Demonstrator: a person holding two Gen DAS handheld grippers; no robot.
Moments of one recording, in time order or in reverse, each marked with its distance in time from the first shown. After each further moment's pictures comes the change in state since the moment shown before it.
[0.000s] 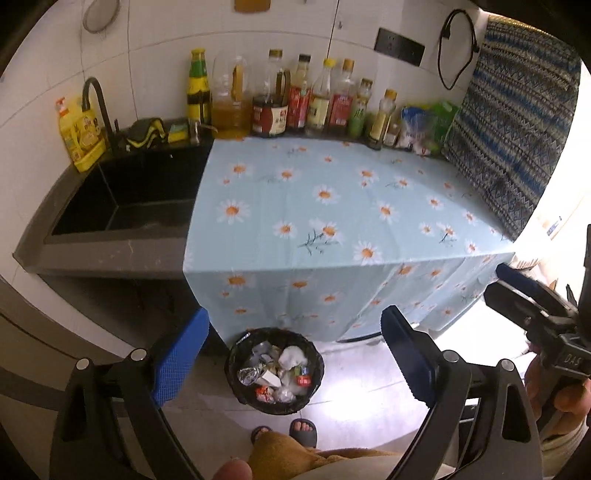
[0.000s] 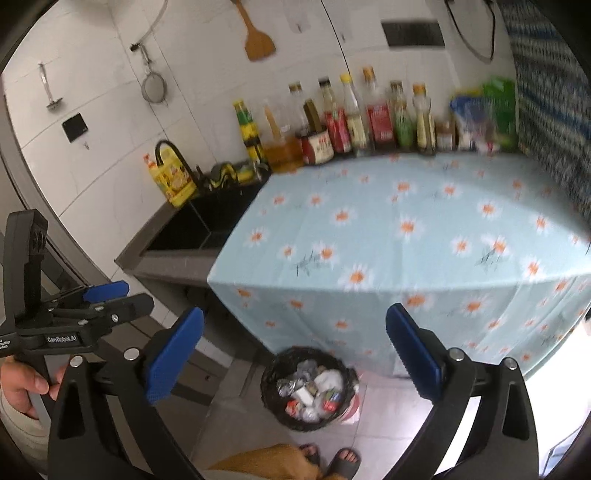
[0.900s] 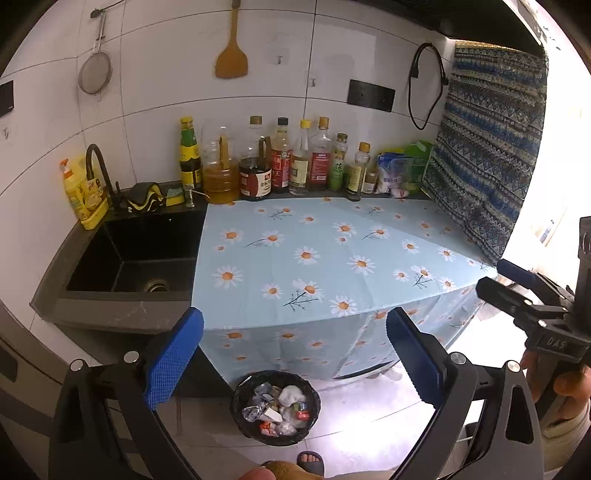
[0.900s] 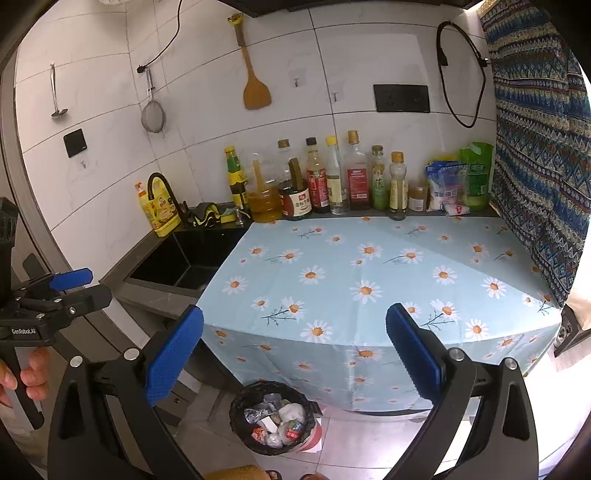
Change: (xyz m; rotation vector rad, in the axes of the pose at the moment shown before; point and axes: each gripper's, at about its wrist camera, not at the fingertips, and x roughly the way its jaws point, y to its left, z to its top) left arm -0.068 -0.029 0.033 0.069 -0.156 0.004; right arm -0.064 -0.004 0.046 -0.061 -0.109 -0.097
